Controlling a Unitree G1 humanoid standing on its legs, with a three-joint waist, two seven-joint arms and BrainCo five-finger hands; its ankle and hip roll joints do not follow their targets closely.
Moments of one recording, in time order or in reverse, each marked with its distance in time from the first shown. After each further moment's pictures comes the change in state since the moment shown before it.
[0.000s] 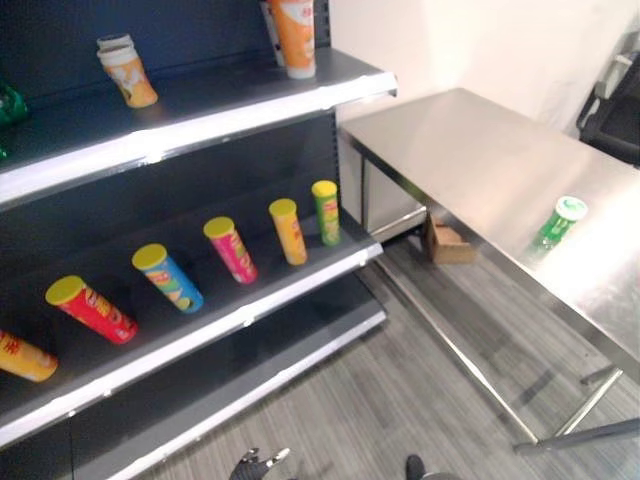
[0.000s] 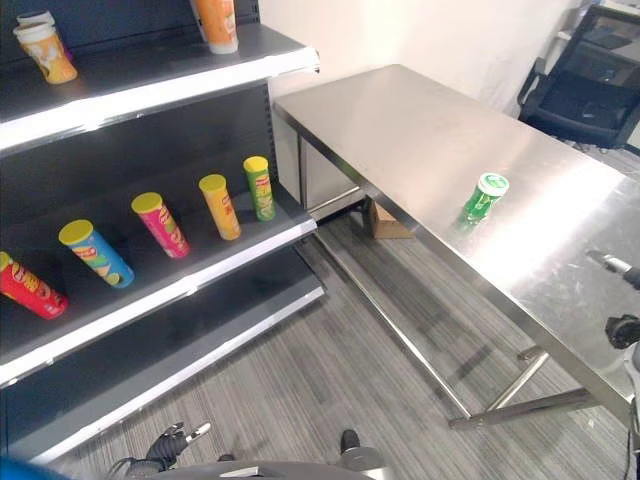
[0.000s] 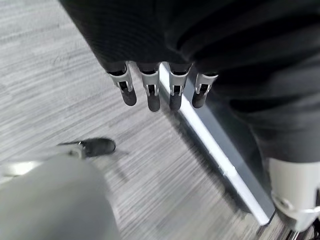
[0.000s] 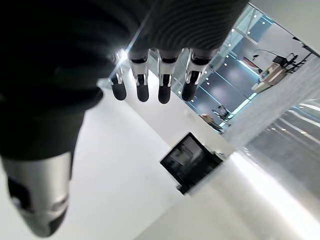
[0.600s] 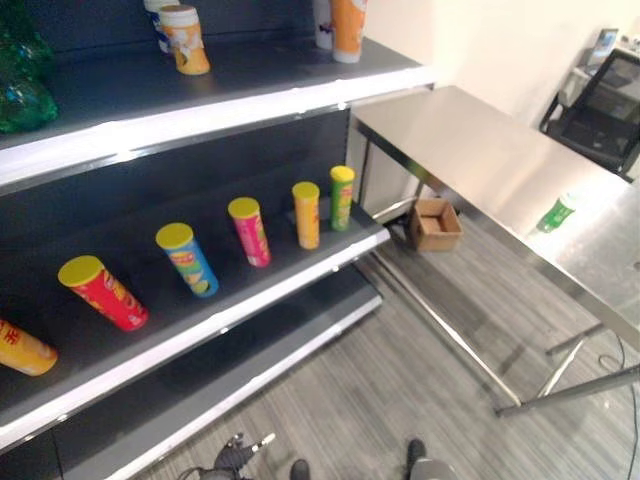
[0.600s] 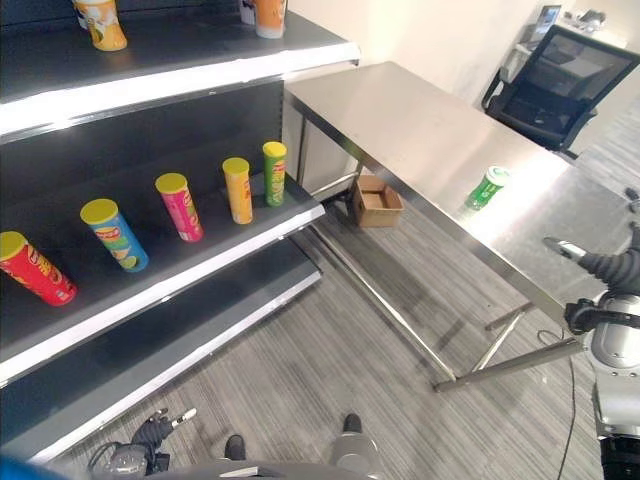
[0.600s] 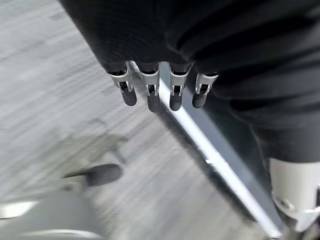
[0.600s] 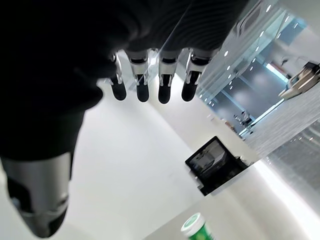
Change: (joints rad) left arm -0.031 0.071 0.018 0.052 -0.014 0.016 0.007; right arm -0.011 0.084 0.063 -0.145 -0.062 -0.029 -0.015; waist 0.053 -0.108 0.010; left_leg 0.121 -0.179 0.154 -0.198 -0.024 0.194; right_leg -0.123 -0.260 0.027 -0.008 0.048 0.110
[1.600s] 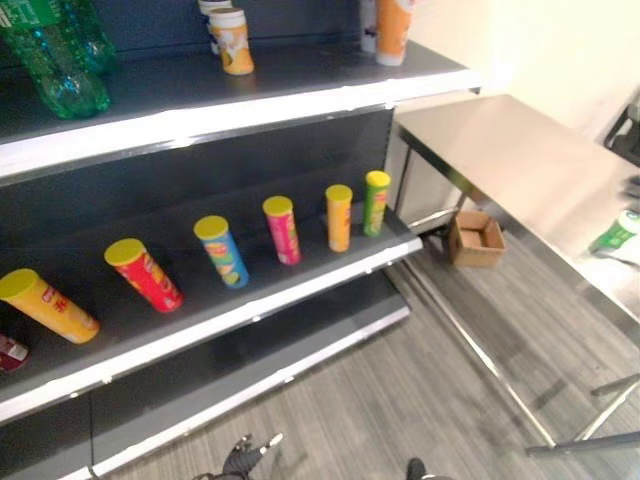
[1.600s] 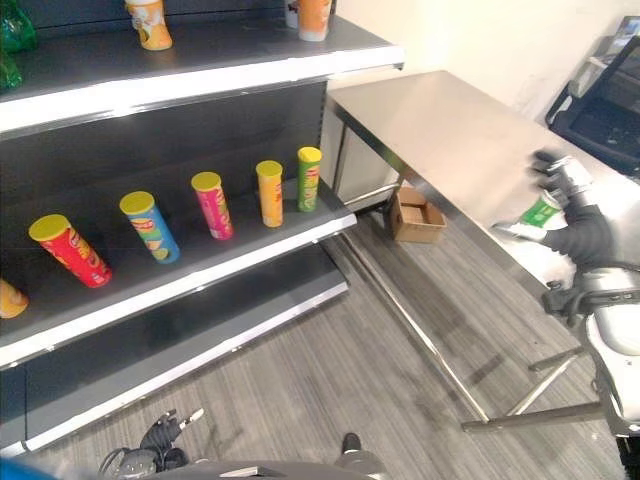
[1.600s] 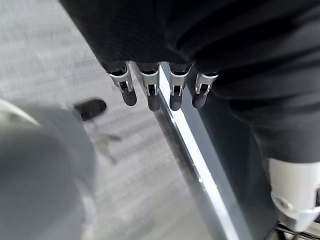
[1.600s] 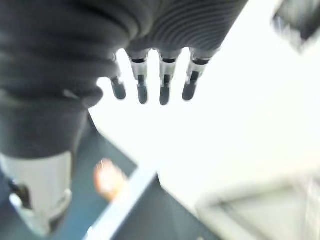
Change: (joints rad) left arm 0.001 -0.055 0.022 -0.083 -0.062 -0.020 0.011; right arm 0.017 -0.127 0.081 -0.239 0.378 -0.131 0.262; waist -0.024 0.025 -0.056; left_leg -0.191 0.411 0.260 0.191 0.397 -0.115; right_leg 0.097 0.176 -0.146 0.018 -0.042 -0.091
